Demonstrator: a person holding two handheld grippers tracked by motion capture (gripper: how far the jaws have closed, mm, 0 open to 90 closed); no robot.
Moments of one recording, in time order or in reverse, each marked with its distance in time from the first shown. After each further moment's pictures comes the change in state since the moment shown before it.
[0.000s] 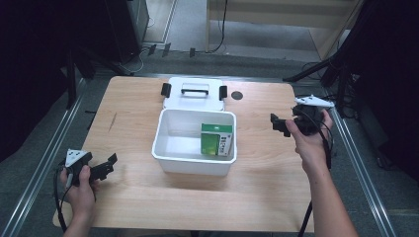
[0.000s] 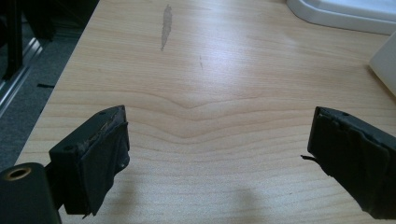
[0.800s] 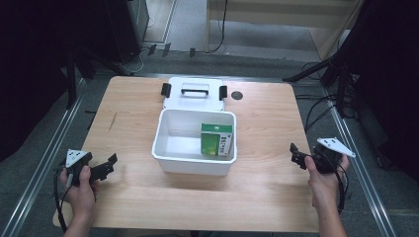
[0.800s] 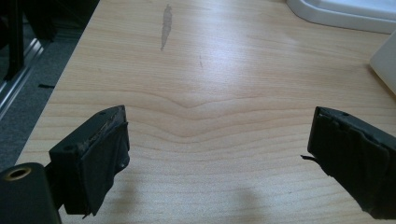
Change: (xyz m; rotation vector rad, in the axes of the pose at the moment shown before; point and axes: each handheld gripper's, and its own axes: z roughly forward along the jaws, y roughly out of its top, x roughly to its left) left arm 0.000 0.000 0.000 -0.001 0.003 0.007; right arm -0.046 -0.118 -0.015 -0.083 -0.092 0.123
